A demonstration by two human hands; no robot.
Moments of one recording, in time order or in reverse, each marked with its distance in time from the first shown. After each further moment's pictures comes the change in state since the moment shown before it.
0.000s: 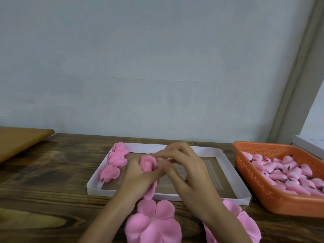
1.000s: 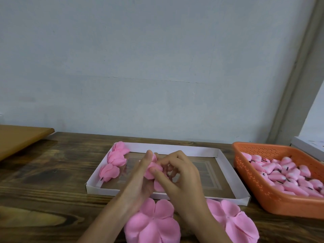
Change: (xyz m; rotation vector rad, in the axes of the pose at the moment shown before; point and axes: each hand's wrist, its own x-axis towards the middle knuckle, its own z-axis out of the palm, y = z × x) left_hand -0.011 0.008 0.010 -0.822 -0.277 -0.257; right_hand -0.008 0.000 0.030 0.088 0.159 0.224
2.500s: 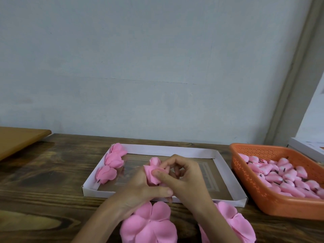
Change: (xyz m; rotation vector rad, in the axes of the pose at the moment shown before) left_hand -0.006 0.002 -0.006 0.515 -0.192 0.000; right_hand 0.012 0.018 -0.017 0.319 -0.137 0.177
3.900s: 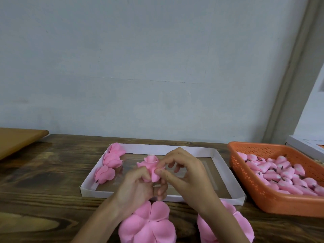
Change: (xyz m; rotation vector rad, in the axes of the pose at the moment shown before) left_hand 0.002 0.002 -0.002 -0.429 -0.136 -0.075; right_hand 0.002 -0.010 -0.015 -0.347 -0.048 -0.234
